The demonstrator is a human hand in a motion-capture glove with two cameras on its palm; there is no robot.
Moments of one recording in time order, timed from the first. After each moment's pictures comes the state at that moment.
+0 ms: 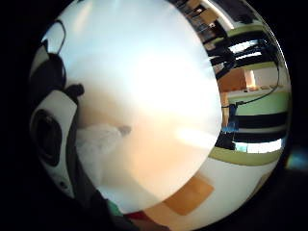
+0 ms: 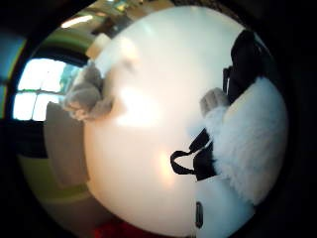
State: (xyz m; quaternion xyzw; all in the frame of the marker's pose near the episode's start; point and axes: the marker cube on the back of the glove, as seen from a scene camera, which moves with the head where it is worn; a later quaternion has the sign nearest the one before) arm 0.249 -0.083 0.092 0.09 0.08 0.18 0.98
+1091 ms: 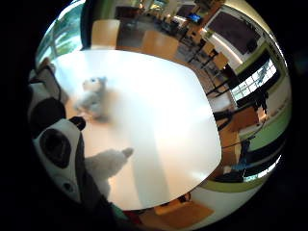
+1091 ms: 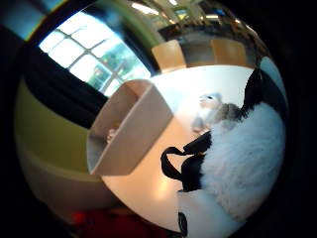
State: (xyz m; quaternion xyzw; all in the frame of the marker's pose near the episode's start) arm 0.036 -0.136 -0.053 0.22 0.03 -0.05 0.97
